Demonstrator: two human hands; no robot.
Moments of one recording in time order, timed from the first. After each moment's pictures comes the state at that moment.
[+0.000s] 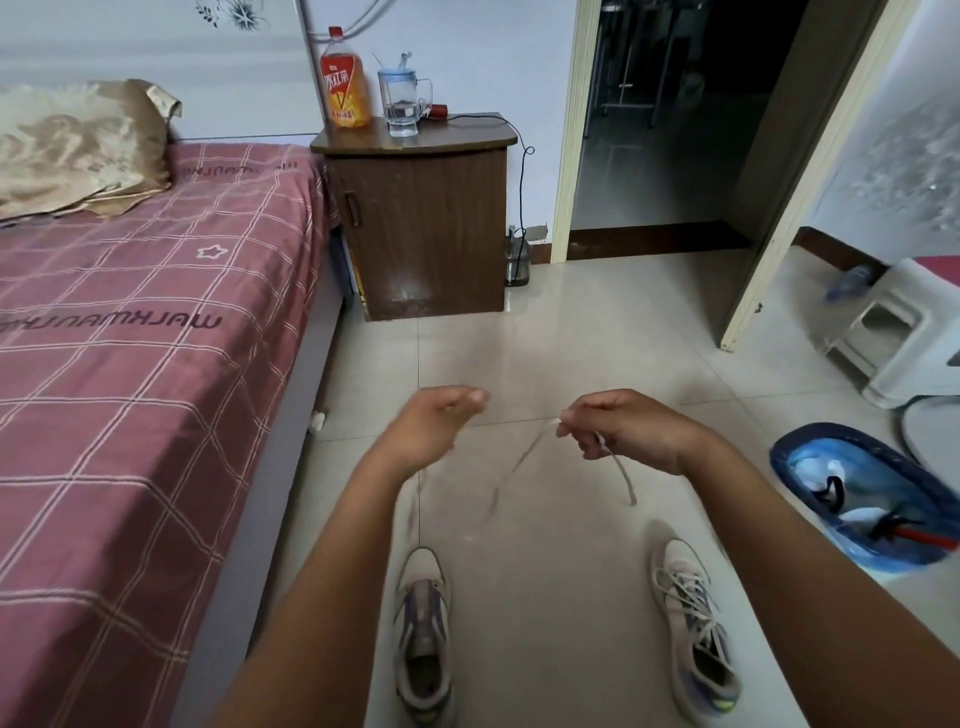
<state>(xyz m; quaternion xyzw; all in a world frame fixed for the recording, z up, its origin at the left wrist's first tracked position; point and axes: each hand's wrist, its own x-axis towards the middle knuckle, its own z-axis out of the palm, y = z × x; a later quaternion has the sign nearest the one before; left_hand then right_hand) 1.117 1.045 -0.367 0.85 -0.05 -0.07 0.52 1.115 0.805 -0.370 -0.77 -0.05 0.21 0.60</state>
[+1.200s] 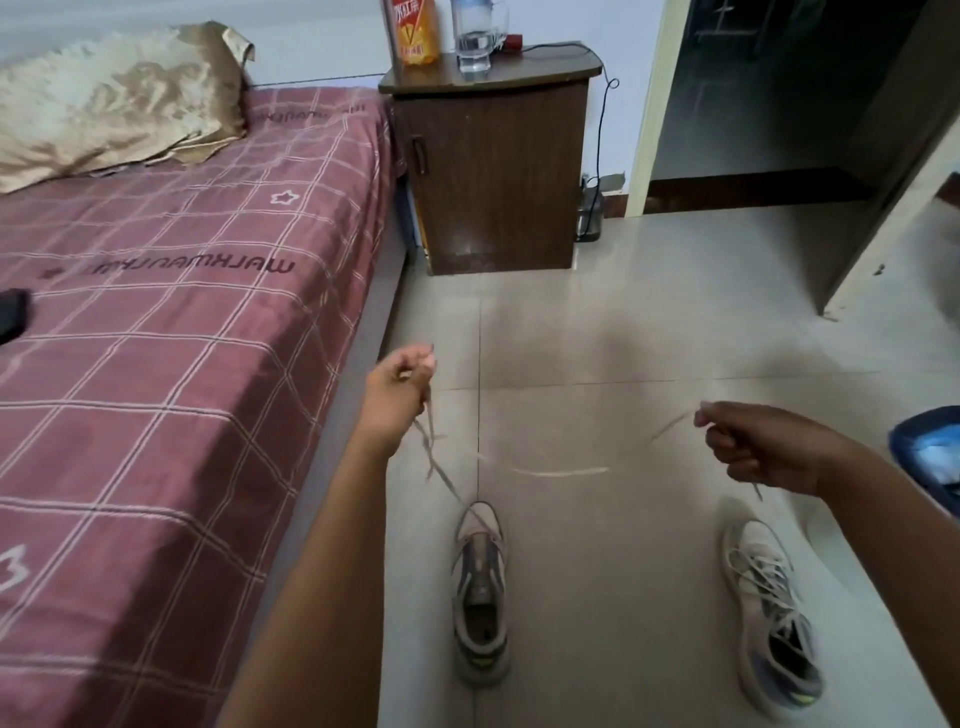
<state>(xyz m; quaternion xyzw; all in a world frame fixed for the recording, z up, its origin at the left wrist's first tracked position) 1.124 1.134 -0.421 0.76 0.13 0.08 0.63 1.118 0.756 -0.430 -0.66 0.15 0.28 0.68</state>
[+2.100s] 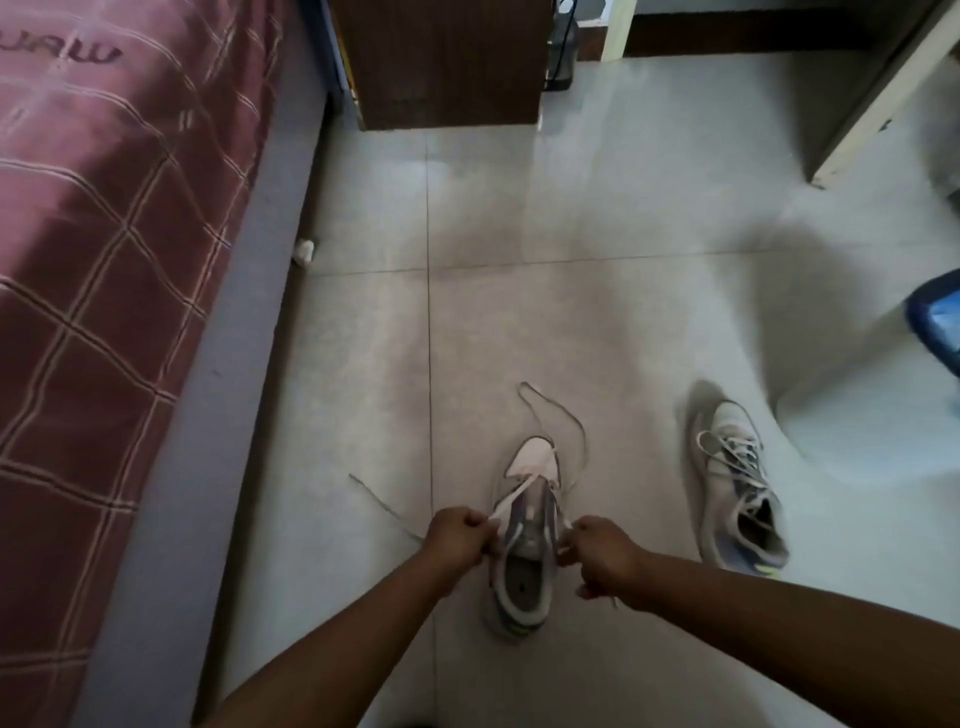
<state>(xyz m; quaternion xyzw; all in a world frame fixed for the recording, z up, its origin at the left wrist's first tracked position) 0.987 1.045 -0.648 0.73 0.27 -0.33 0.53 0.982 0.874 -0.624 -0.72 0.31 0.38 0.49</state>
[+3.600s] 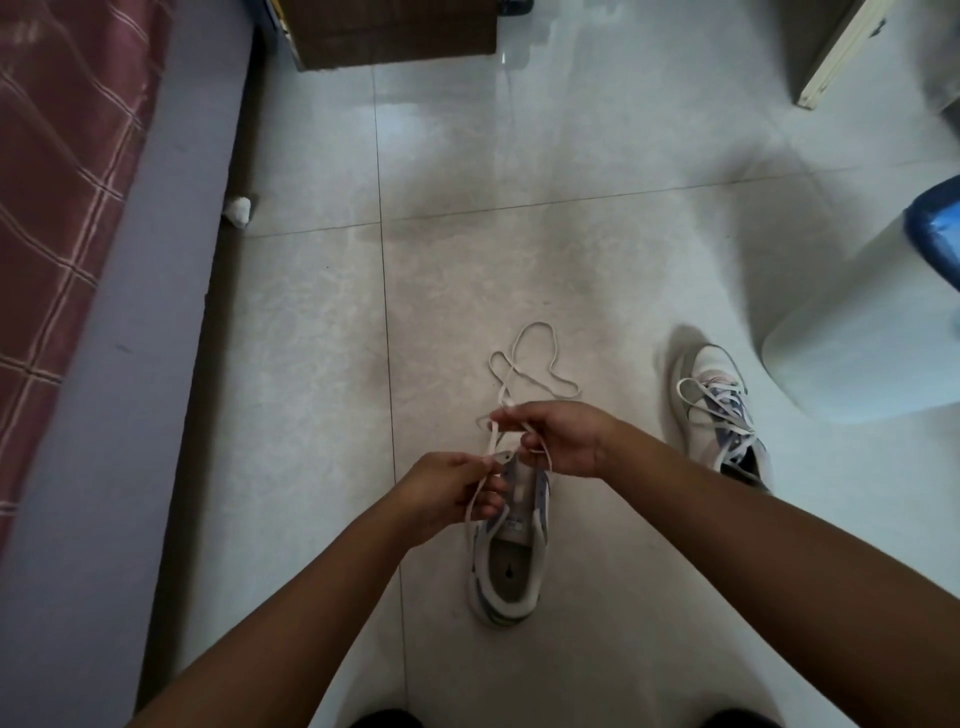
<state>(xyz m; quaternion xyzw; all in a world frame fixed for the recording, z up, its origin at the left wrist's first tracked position) 1.010 1.023 -0.635 0.59 0.25 -0.40 0.65 1.061 0.857 -0.647 -0.48 0.25 0.44 0.71</state>
